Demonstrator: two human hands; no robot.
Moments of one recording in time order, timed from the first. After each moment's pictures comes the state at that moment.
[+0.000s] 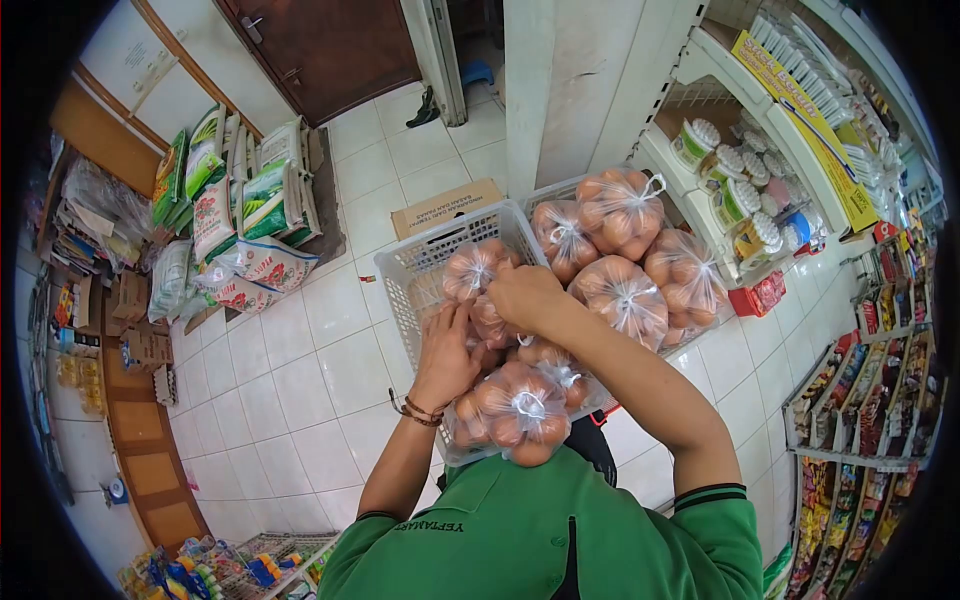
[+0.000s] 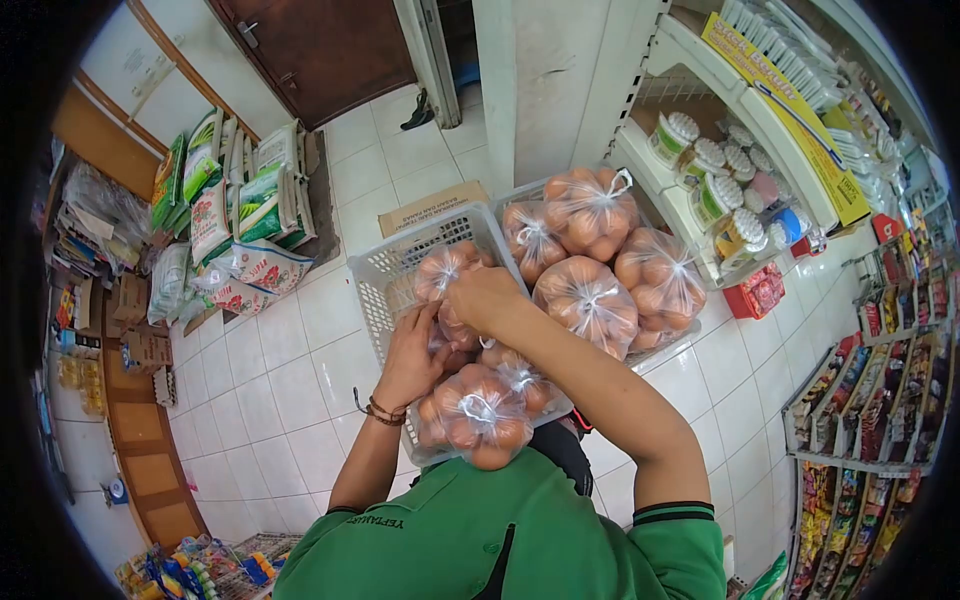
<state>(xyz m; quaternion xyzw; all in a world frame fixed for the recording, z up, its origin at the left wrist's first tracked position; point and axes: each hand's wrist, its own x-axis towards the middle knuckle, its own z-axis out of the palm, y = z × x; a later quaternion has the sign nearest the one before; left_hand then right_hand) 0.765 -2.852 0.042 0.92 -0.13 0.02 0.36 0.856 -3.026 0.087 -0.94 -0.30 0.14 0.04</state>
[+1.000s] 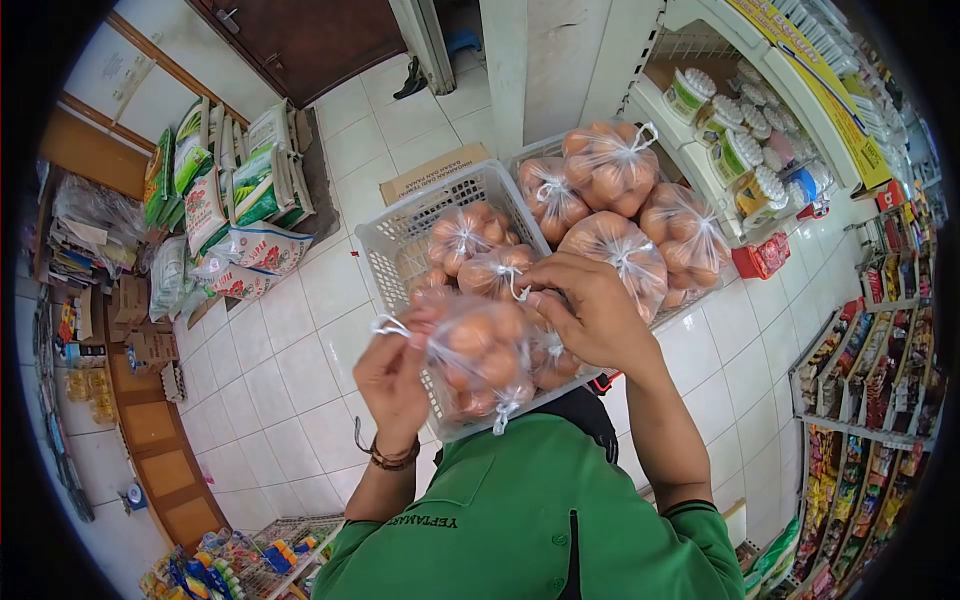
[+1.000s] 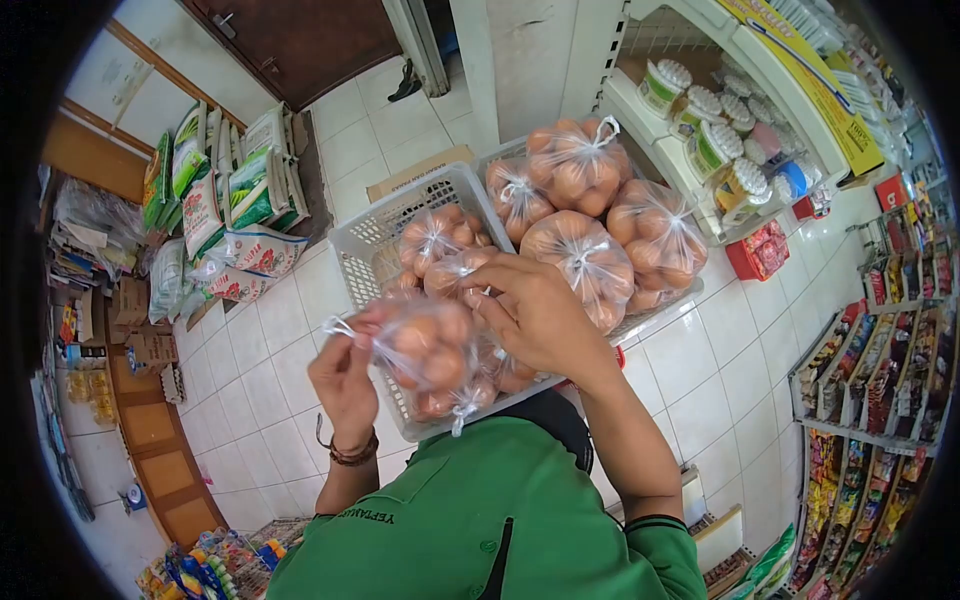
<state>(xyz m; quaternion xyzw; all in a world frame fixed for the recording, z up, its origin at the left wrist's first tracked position) 0.703 -2.849 0.111 0.70 0.03 0.14 0.70 0.765 -3.099 0.153 -0.83 -0.21 0.00 0.51</state>
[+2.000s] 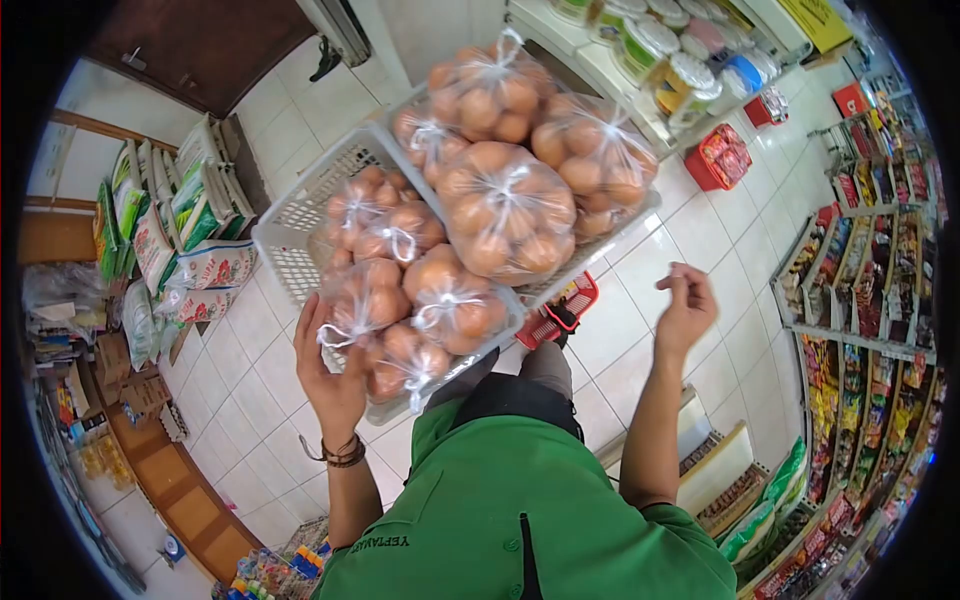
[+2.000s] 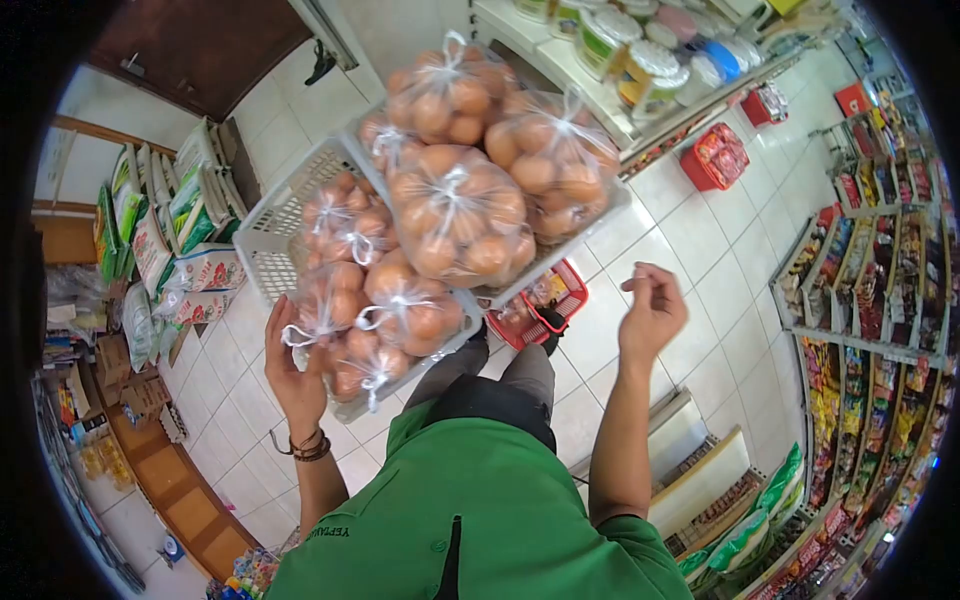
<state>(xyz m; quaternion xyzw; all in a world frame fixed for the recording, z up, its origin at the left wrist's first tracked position) 0.686 -2.857 0.064 0.87 -0.03 0.11 0.48 0.624 -3.281 0.020 -0.70 0.29 -0.37 0.54</state>
